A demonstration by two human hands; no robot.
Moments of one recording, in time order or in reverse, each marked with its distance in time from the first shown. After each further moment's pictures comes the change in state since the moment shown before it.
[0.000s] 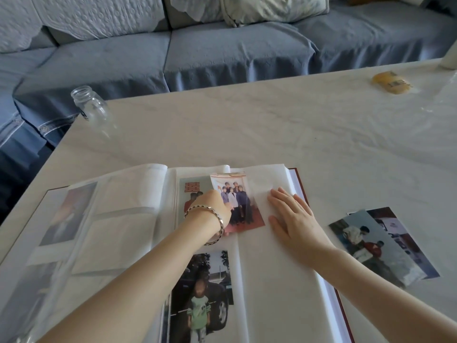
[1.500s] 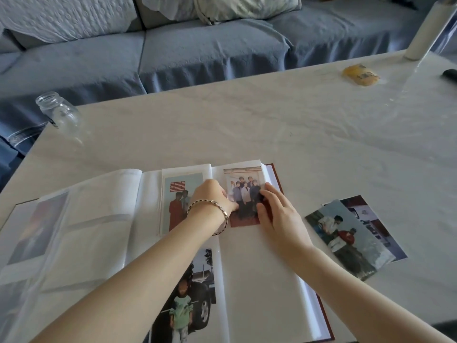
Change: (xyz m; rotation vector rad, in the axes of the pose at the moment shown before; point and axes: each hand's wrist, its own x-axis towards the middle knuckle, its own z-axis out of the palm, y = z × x) left_hand 0.000 0.039 0.013 -0.173 0.094 0.075; right_hand -0.008 -0.016 -0.020 0.190 0.091 0.290
